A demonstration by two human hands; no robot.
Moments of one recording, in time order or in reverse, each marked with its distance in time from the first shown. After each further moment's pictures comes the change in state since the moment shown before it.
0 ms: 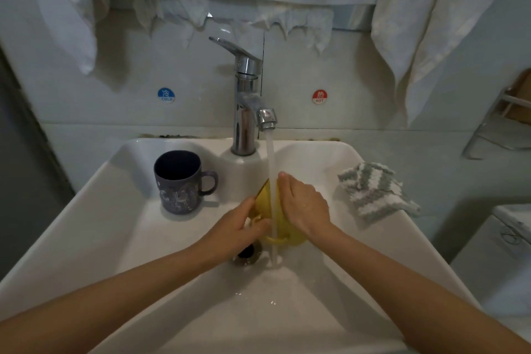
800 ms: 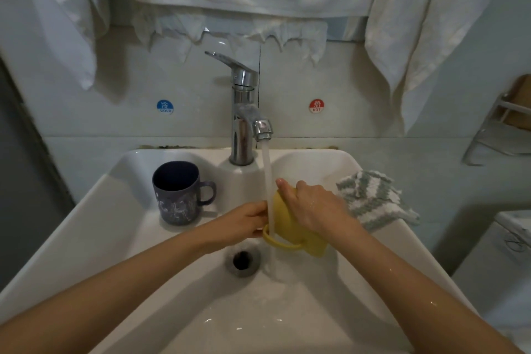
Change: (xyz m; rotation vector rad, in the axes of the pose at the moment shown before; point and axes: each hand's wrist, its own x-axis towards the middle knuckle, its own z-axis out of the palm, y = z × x) left_hand 0.023 0.024 -0.011 -0.092 -0.247 -0.087; right_hand 0.007 0.001 -0.028 -0.313 -0.177 0.067
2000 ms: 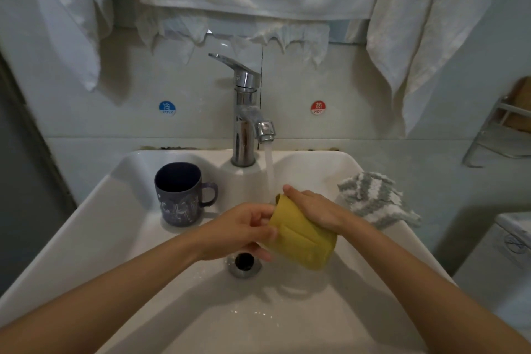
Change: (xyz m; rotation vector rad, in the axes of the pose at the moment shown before) left_hand -0.016 0.003 -0.005 -0.275 -0.165 0.031; right_hand 0.008 0.015 -0.008 0.438 -0.291 -0.063
